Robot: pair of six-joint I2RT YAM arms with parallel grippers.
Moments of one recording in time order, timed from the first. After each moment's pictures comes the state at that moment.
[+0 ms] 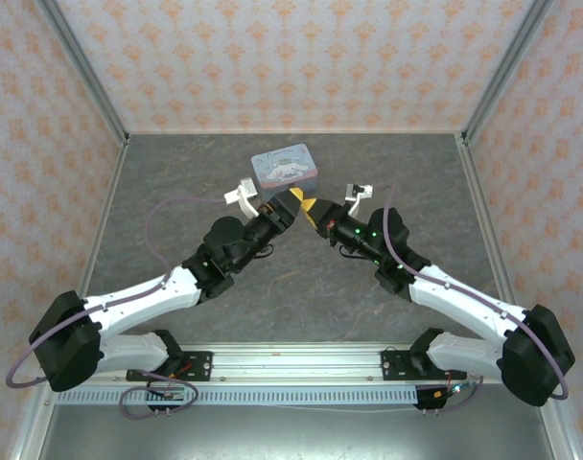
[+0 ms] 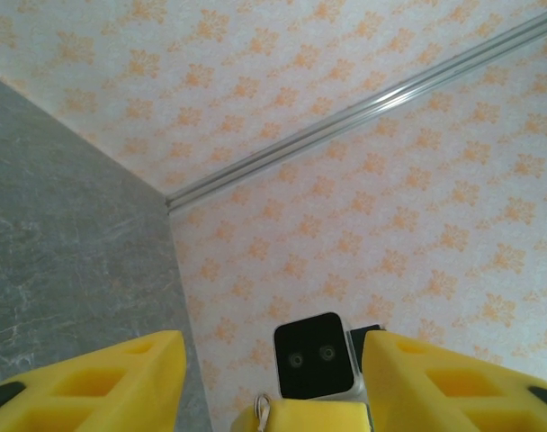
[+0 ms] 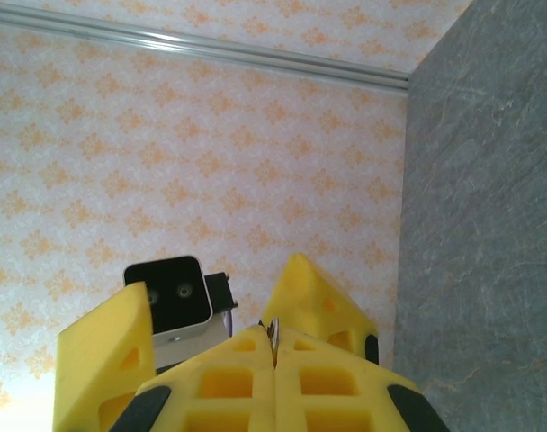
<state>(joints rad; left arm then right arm) -0.80 1.21 0.71 0.57 -0.18 -1.12 0.71 1.11 0.66 0.47 -0.25 1.39</state>
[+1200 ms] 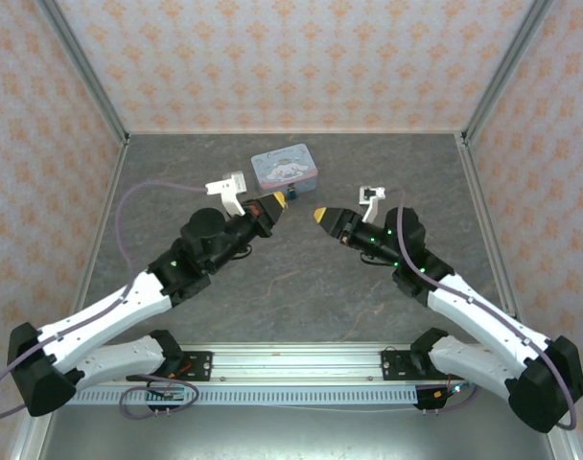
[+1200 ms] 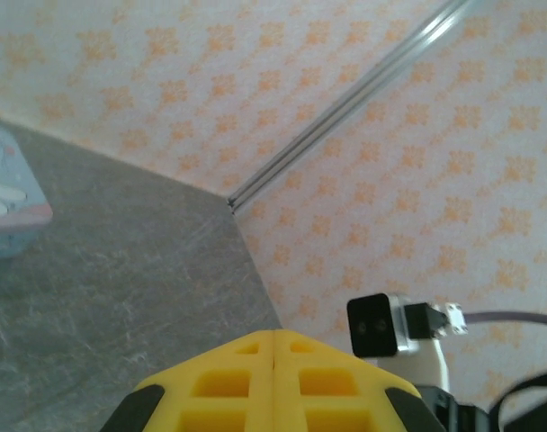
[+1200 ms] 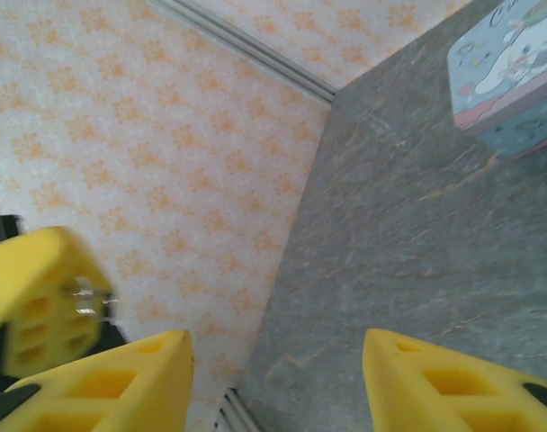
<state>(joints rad) -0.78 1.00 0.88 0.07 -0.15 -0.77 0.57 0.94 0.65 0.14 -0.39 0.94</state>
